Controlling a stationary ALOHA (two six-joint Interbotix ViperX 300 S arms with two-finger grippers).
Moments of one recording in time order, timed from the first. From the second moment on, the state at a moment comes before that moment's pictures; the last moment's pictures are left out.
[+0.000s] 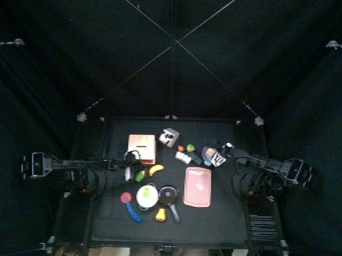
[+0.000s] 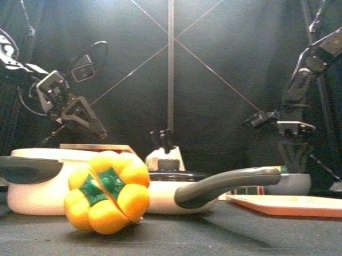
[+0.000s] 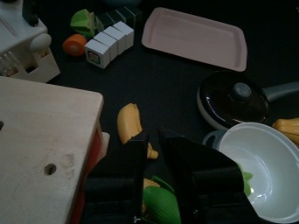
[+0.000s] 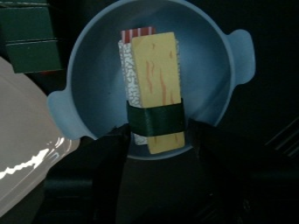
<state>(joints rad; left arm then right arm) 0.31 -0.41 1.15 0.64 -0.31 -0.62 -0.60 -0.34 0.94 -0.18 0.69 0.29</state>
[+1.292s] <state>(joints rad) 0.31 -0.41 1.15 0.64 -0.31 -0.62 -0.64 -0.26 0.82 -0.15 0.72 0.29</state>
